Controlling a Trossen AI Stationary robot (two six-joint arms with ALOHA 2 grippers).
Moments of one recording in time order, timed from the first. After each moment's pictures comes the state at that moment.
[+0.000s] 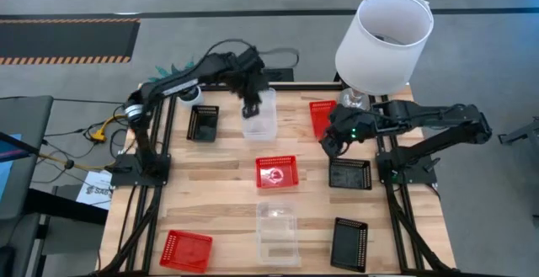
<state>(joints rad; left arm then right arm) 0.48 1.82 1.82 -1.08 0.19 0.32 0.04 1.18 1.27 -1.01 0.20 0.70</state>
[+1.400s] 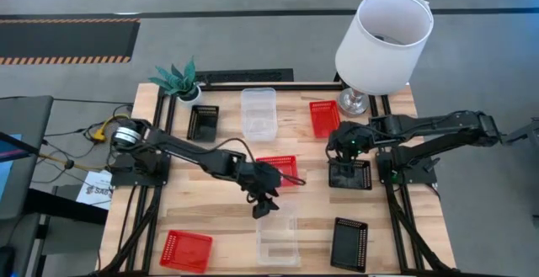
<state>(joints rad) -0.21 1.78 1.24 -0.23 0.20 -0.44 0.01 1.04 0.87 -0.79 0.00 0.21</state>
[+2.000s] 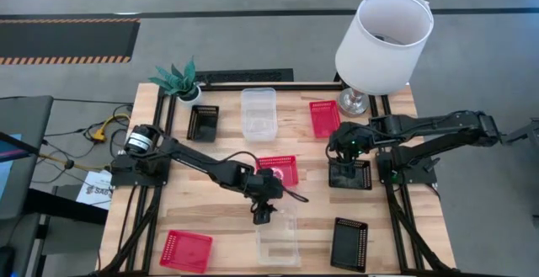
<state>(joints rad) -0.26 1.90 1.27 -0.29 0.05 -0.28 0.01 1.04 0.87 -0.80 0.00 0.21</state>
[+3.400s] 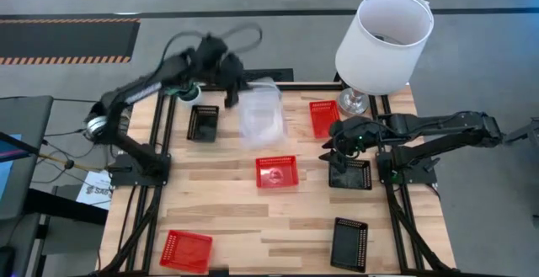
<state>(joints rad) 0.66 1.52 1.50 -0.70 0.42 0.34 0.01 1.00 0.88 -0.61 0.00 0.53</state>
